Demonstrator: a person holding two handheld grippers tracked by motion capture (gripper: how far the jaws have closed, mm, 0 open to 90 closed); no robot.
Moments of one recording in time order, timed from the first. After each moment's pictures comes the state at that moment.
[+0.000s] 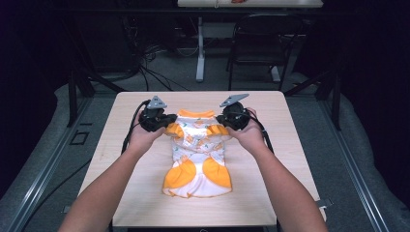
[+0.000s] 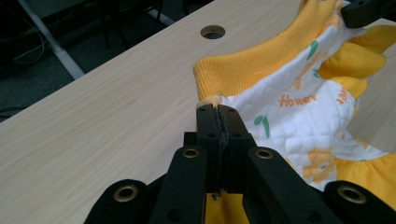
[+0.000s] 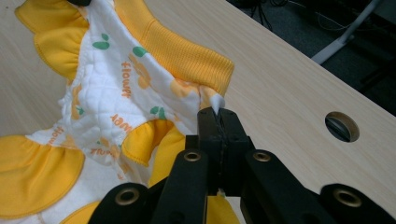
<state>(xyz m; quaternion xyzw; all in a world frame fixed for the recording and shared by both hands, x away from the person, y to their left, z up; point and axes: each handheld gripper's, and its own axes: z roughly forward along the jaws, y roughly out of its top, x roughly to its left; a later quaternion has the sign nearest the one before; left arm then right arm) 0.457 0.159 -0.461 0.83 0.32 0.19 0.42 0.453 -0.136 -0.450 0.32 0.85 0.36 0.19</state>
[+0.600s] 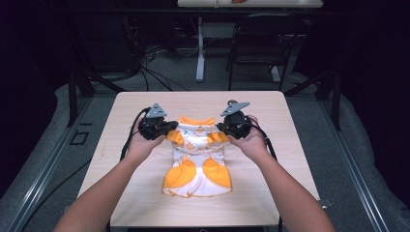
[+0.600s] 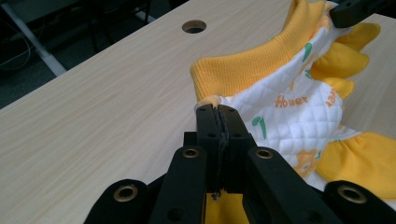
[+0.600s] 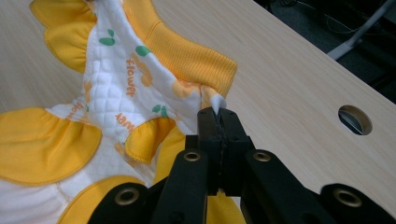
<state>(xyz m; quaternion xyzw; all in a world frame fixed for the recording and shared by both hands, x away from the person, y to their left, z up) 0.434 0.159 -0.472 0.84 0.29 0.18 0.43 0.430 -0.138 -0.459 0.30 0.86 0.36 0.19</state>
